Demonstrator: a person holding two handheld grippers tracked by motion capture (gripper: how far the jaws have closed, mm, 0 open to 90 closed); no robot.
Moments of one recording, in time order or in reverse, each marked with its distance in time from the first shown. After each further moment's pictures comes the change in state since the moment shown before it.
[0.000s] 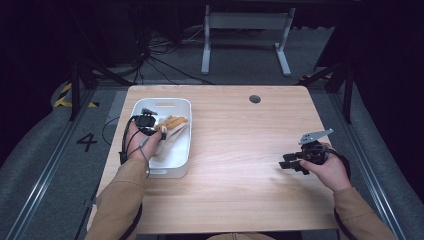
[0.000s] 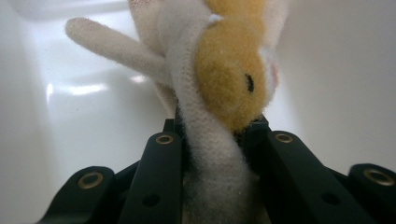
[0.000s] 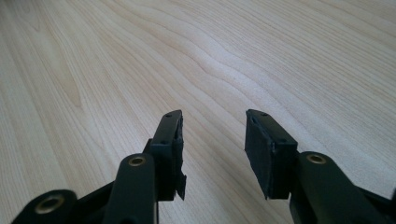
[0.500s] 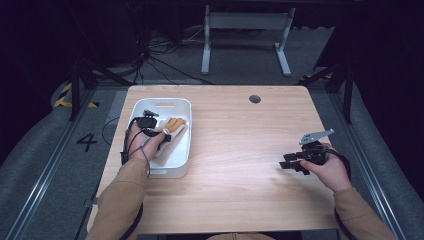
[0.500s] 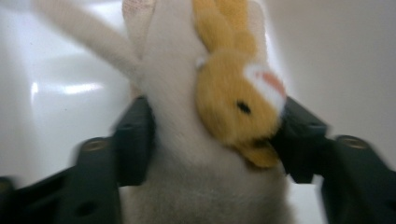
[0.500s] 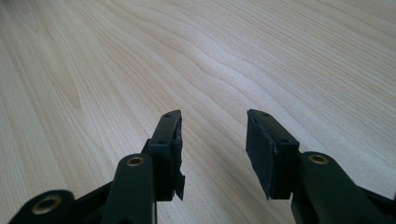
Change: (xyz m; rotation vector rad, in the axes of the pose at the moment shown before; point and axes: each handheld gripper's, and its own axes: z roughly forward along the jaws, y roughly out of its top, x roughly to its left) left arm 0.000 -0.002 0.011 0.002 0.012 0.005; right arm 0.000 -0.001 -0.001 -0.006 -0.005 0.001
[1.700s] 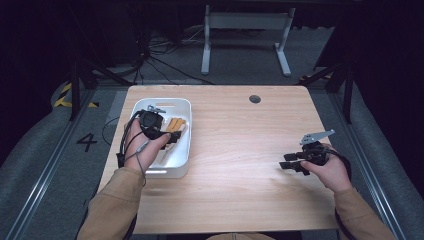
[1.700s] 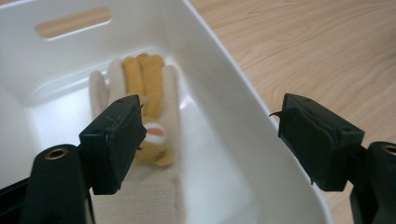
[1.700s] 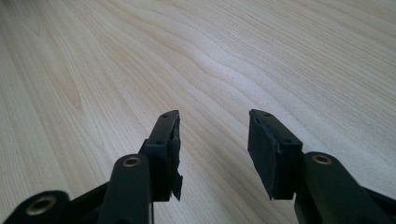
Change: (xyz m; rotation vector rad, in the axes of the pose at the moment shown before) left arm -0.062 -0.003 -0.079 -0.180 -0.054 0.229; right arm 0.001 -0.002 -0.001 -0.010 0.001 0.009
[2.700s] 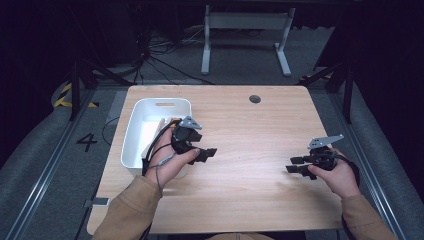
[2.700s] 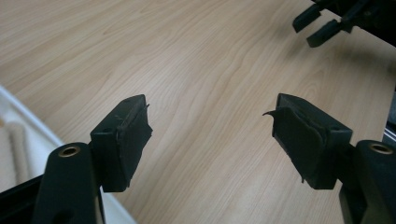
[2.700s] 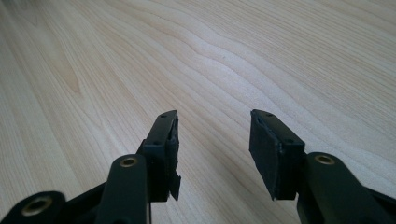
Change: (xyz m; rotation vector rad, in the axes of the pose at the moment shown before) left arm -0.077 0.000 0.015 -0.015 -0.324 0.262; right arm -0.001 -0.018 -0.014 -0.012 -0.018 0.018
